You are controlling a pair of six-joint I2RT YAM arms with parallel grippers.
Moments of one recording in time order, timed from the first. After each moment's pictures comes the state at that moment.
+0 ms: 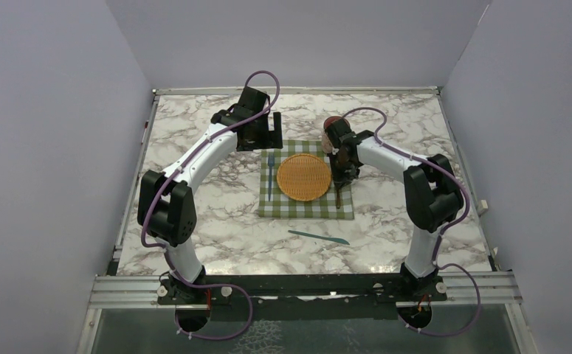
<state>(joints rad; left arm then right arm) -0.44 1.76 1.55 -0.70 0.01 -0.43 0.49 1.89 1.34 -0.74 0.04 0.36</state>
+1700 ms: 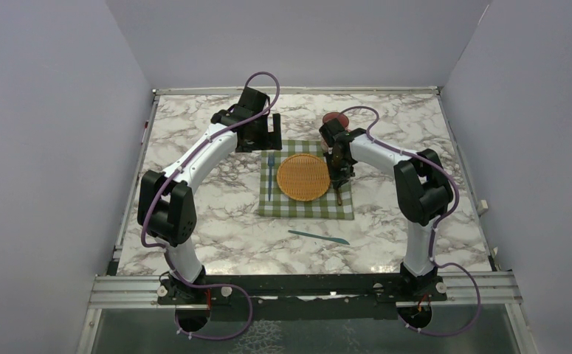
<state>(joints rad) -0.44 1.76 1.55 -0.72 0.00 -0.42 0.50 1.98 1.41 -0.77 0.09 0.34</state>
